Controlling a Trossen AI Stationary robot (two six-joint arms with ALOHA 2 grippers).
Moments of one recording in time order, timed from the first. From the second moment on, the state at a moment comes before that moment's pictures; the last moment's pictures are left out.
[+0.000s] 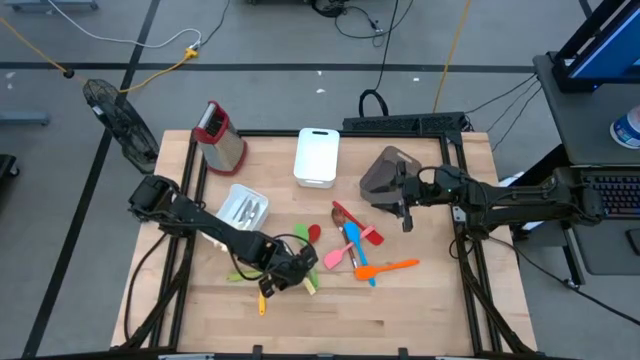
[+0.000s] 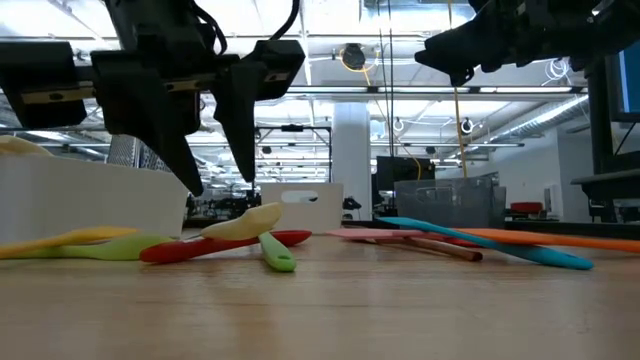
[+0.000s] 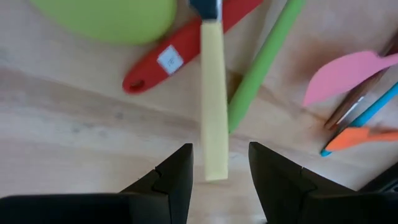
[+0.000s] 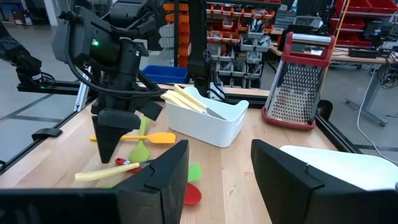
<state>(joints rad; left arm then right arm) -0.39 1.78 1.12 -0.37 -0.02 -2.47 -0.18 0.85 0.42 0.35 -0.24 -0.07</state>
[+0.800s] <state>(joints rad) -0.39 1.92 1.12 -0.22 0.10 -2.44 -0.18 0.85 0.42 0.35 -0.24 -0.06</state>
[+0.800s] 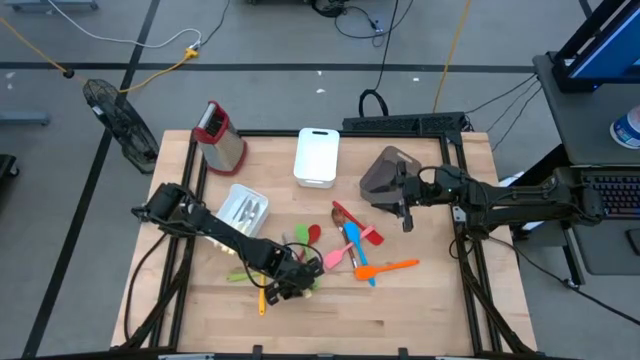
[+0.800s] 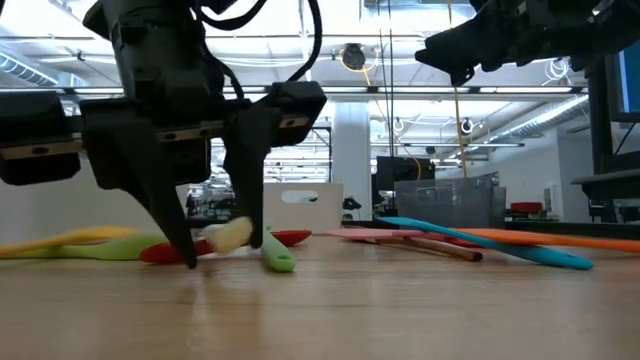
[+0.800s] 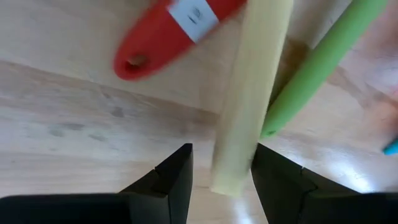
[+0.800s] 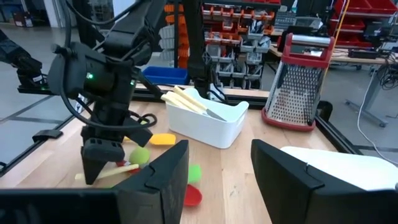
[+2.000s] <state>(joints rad) -0.45 1.92 1.14 -0.11 -0.09 -2.38 -0.18 0.85 0.42 0.35 -0.24 -0.01</state>
